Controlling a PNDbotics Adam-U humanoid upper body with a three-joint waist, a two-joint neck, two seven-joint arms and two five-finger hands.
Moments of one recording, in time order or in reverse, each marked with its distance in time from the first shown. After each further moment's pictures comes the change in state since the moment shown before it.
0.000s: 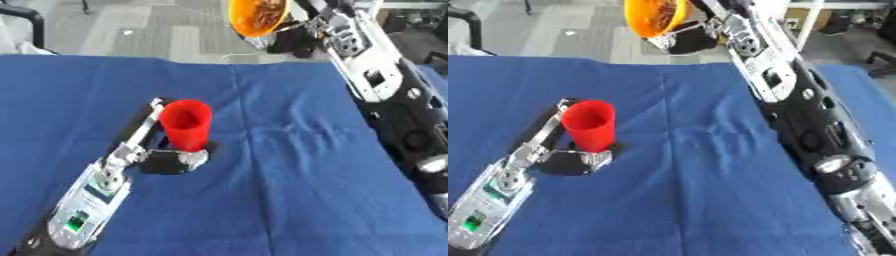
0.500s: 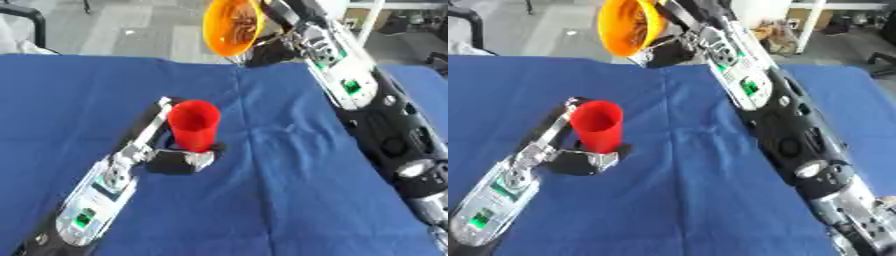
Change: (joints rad) left arm -0.024 -0.018 -0.012 0.018 -0.032 -0.022 -0.014; right arm -0.001 0.061 0.029 0.019 0.010 -0.027 0.037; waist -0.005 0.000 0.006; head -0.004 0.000
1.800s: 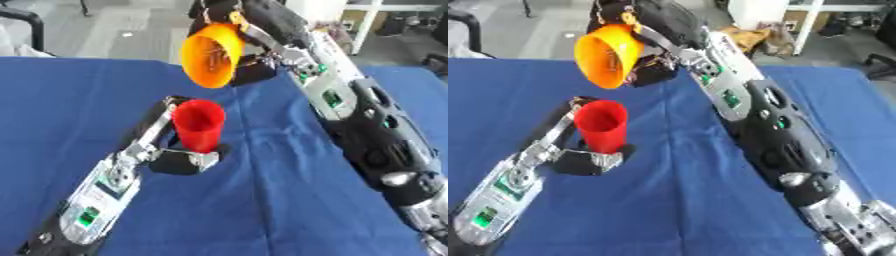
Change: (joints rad) left arm -0.016 -0.007 0.001 -0.003 -0.001 -0.004 -0.011; right arm 0.002 0.026 0.037 -0.031 0.216 -0.110 -0.073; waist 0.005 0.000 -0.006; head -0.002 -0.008
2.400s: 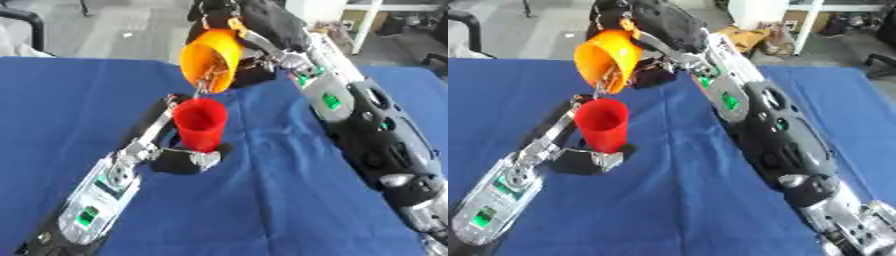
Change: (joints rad) left arm -0.001 0.000 0.000 -0.016 0.004 0.005 -0.011; right arm 0.013 -0.005 0.003 -0.001 0.063 -0.028 -0.036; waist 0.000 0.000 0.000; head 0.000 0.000
